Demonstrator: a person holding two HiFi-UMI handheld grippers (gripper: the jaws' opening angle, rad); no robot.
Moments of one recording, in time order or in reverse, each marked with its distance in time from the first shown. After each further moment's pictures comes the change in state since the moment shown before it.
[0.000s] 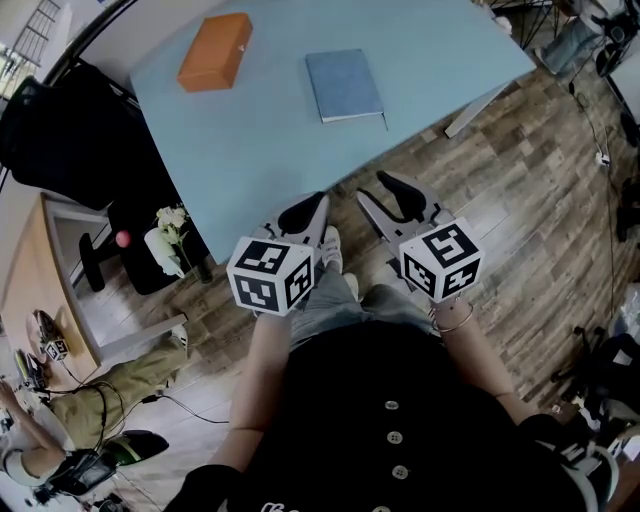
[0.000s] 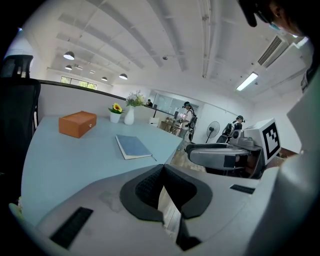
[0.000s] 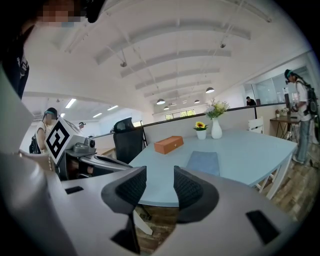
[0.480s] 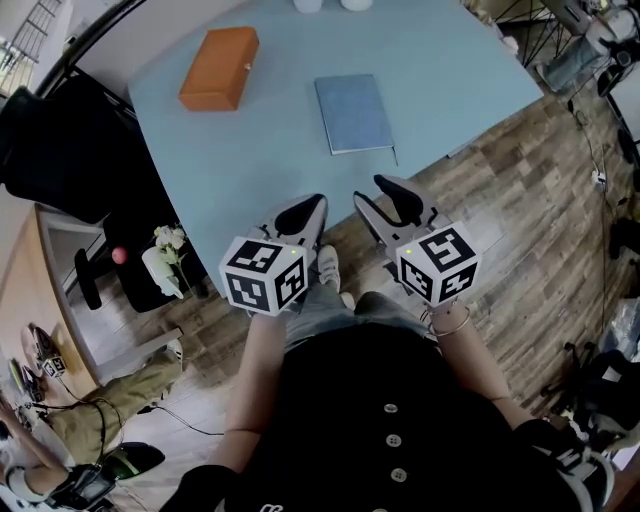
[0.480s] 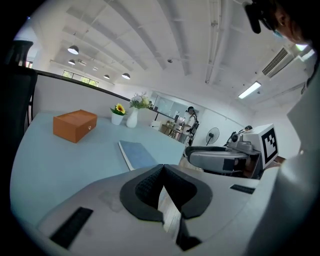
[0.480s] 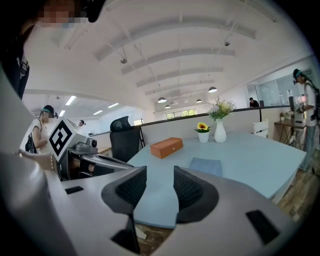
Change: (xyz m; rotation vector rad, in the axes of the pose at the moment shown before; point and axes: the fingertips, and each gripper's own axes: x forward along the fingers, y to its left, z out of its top) left arm 0.035 0.054 0.039 -0.063 -0.028 -0.040; right arm 0.061 -0.030 0.032 -0.029 0.020 0.004
